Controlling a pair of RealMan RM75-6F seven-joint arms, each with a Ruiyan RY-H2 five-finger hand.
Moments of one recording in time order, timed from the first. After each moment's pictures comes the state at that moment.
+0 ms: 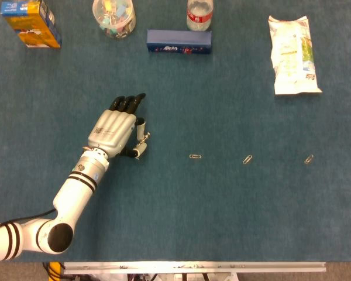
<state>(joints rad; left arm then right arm) -0.64 -1.62 -0.10 -1.58 0.98 0.97 0.44 0.20 -1.10 0.20 -1.64 -1.23 1.37 -0.10</state>
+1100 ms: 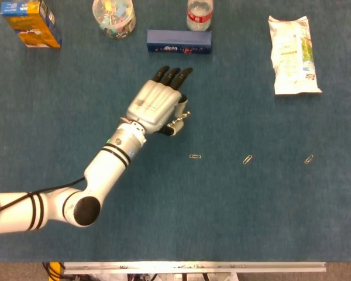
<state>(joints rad) -0.88 -1.63 -0.22 -1.59 0.89 0.90 0.60 0.15 -1.06 0.21 -1.64 -1.27 1.46 -0.01</state>
